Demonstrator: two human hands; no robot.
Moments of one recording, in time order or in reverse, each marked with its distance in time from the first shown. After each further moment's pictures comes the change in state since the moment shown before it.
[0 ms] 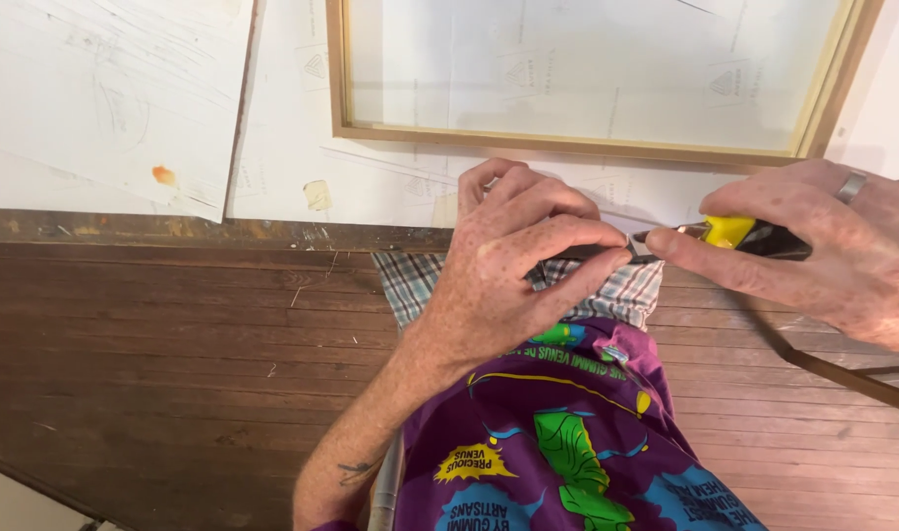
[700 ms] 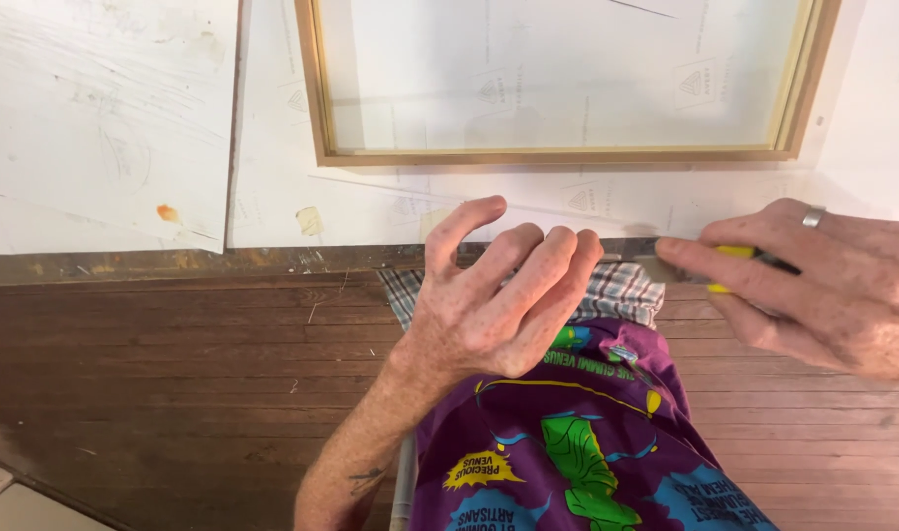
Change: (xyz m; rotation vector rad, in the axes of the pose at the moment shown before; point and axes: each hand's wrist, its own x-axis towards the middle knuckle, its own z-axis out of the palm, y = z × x) left_hand 0.008 0.008 -0.003 0.576 0.146 0.488; right_hand -0.033 -0.024 0.041 0.413 -0.005 0.141
